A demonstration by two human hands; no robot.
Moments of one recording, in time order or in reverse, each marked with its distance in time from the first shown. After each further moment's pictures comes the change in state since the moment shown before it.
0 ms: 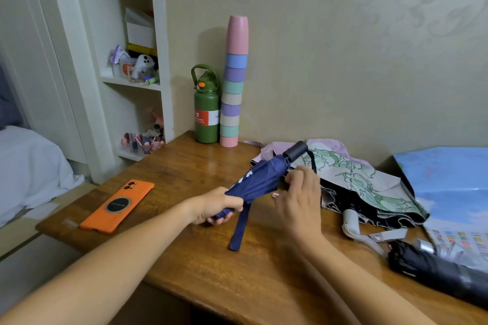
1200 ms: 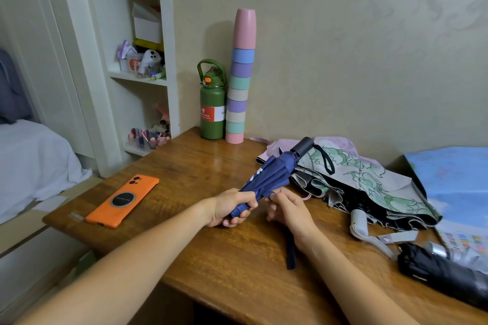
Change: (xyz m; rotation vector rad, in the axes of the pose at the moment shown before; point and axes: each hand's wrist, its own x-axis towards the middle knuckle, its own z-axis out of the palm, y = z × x) left_hand 0.014 -0.007 0.017 -0.271 -0.082 0.007; right_hand -0.010 -0.006 0.009 1.145 -0.590 0.748
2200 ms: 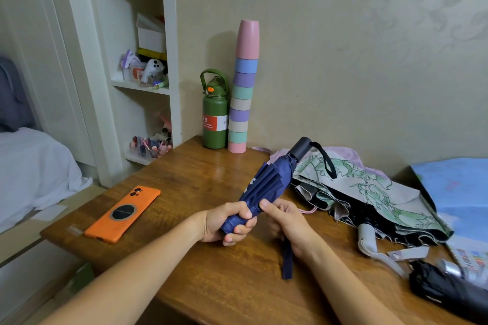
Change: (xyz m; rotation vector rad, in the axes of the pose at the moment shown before) left_hand -0.011 -0.001 -0.017 -0.101 -0.325 0.072; right_hand 0.018 0.002 0.007 0.053 -0.196 0.011
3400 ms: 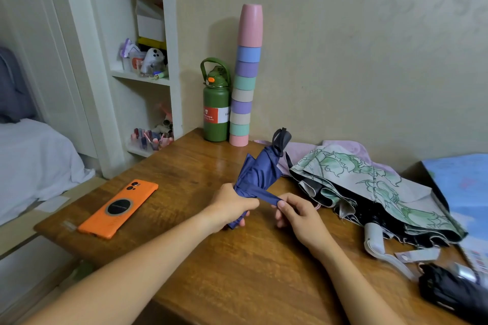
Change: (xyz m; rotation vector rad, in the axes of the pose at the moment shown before) left_hand 0.031 0.007 0.012 0.296 0.885 -0.052; right_hand 0.005 0.014 -0.034 -0.463 0.136 -0.173
